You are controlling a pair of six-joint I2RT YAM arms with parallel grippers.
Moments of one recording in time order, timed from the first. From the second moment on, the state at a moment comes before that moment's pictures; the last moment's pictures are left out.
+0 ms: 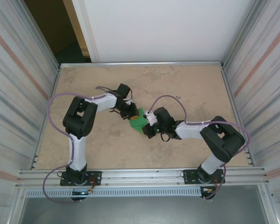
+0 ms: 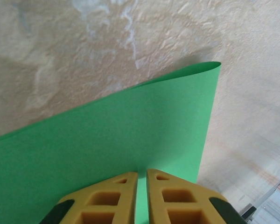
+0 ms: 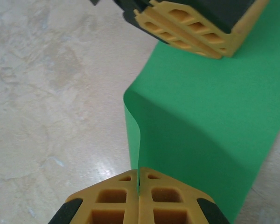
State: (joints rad) left arm -0.48 2.07 1.35 -0.54 0.54 -0.70; right arm 0.74 1.62 0.65 0.20 -0.33 0.22
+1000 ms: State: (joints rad) left arm -0.49 2.10 1.40 -0.59 0.54 -0.64; right arm 0.72 1.69 0.74 0.09 -0.18 0.26
